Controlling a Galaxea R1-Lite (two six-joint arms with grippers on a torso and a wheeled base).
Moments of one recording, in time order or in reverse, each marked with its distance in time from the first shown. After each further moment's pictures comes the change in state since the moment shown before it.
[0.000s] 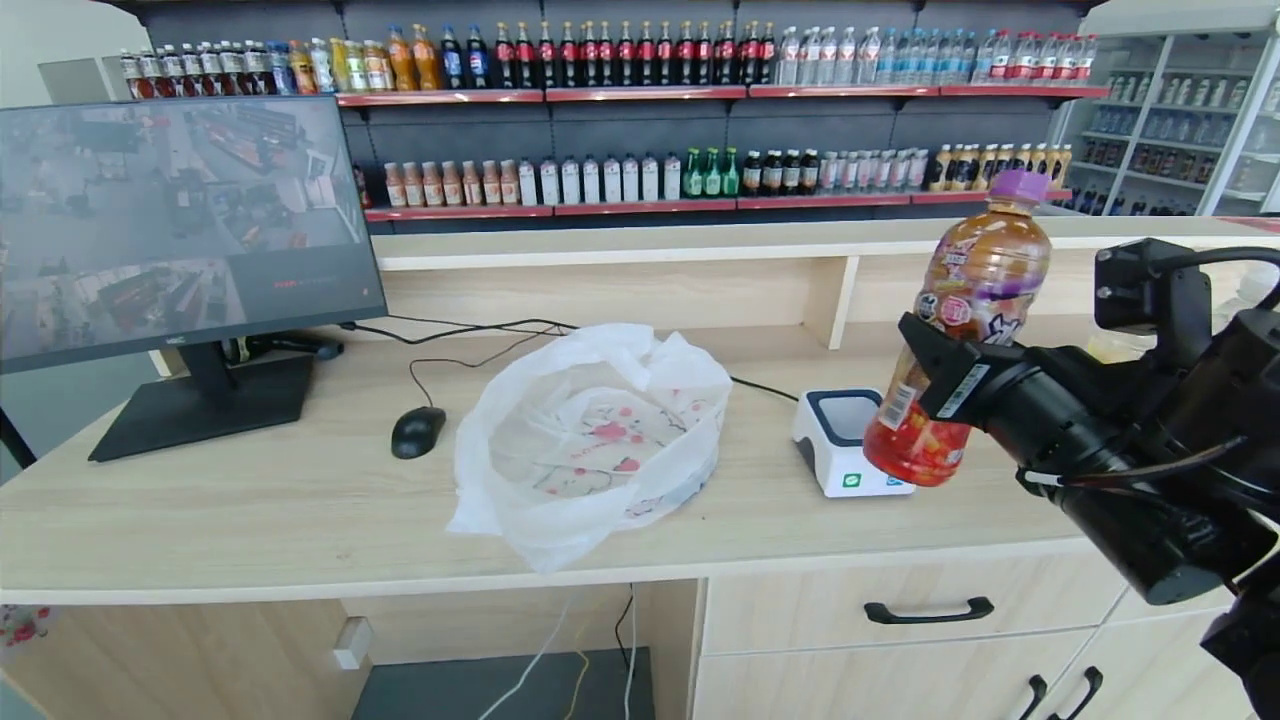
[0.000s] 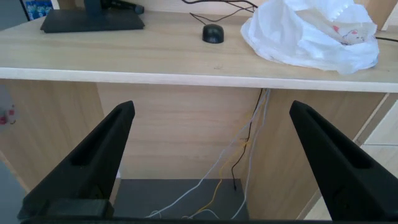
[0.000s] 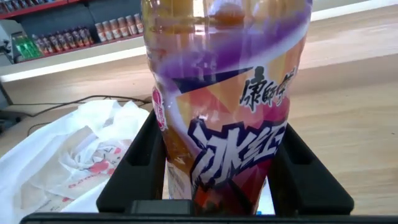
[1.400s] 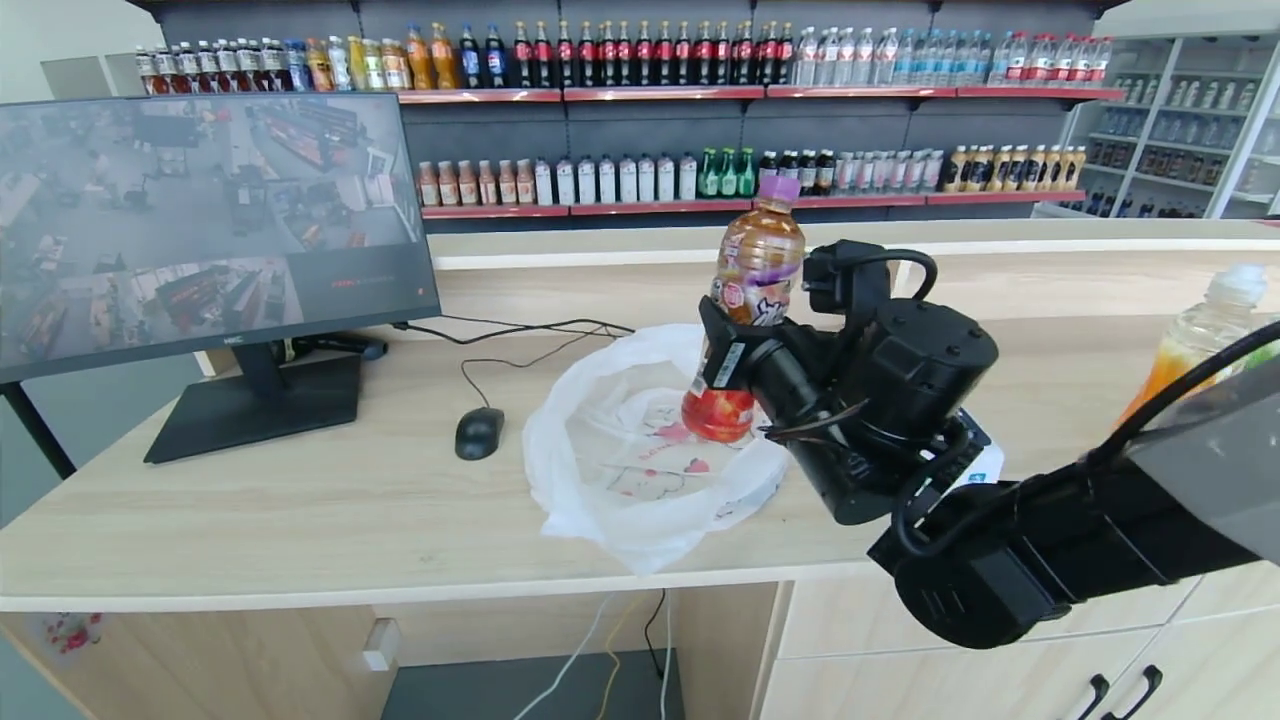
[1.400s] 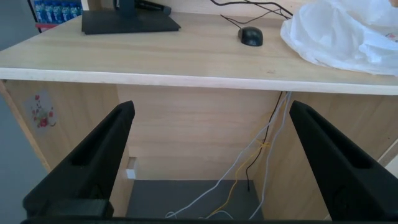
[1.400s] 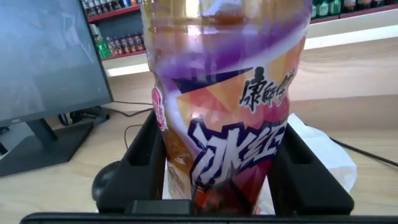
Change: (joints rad) left arm 0.000 0.000 0.001 -0.001 0.000 -0.001; right arm 0.169 0.424 -0.455 -0.059 0.002 -0.011
